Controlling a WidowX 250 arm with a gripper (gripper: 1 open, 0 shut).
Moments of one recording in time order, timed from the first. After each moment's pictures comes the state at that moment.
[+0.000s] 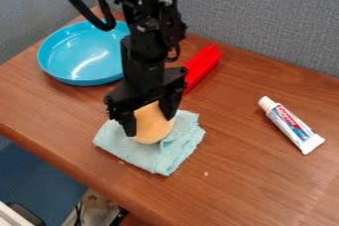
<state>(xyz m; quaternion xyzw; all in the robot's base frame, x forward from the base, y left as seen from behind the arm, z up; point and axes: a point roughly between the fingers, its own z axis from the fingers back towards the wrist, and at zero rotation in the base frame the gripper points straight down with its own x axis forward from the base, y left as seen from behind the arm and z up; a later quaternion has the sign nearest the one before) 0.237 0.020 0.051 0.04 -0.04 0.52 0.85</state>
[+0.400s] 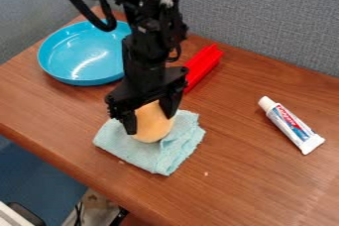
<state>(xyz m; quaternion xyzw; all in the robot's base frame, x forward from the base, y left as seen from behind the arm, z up) 0.240 0.021 0.051 0.04 -0.05 0.52 0.85</state>
